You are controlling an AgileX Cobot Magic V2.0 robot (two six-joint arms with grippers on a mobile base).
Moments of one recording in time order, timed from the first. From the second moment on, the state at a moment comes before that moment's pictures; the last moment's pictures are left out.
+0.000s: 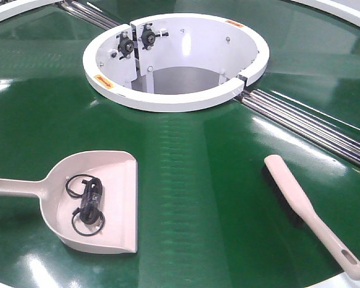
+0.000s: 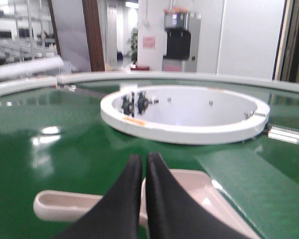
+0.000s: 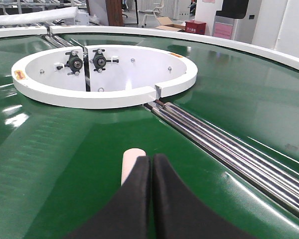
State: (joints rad) left arm -0.14 0.06 0.03 -0.06 -0.08 0.08; right arm 0.14 0.17 -0.23 -0.06 0.28 -0.02
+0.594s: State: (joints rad) left arm -0.14 -0.01 0.03 -0.03 0.08 0.11; right arm 0.14 0.17 -0.23 -0.06 0.28 -0.02
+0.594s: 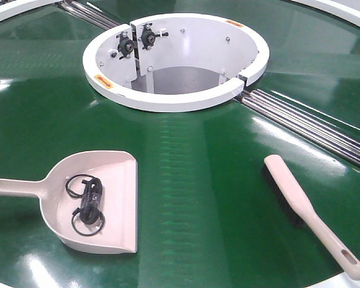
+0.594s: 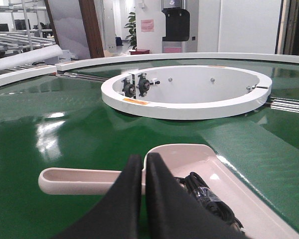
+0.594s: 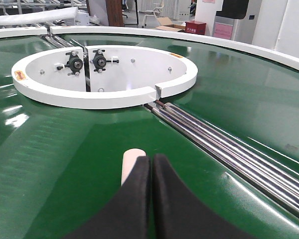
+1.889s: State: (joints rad) left arm -0.14 -0.01 0.03 -0.04 0.09 0.11; right arm 0.14 0.17 -0.22 -0.07 0.27 -0.03
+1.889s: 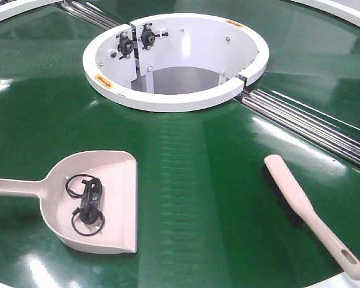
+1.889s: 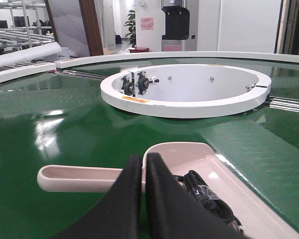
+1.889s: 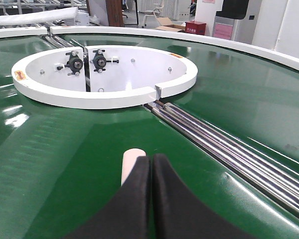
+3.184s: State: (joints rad) left arm -0.14 -0.01 0.03 -0.04 0.09 0.11; right arm 0.05 -0.01 0.03 0.01 0.11 0.00
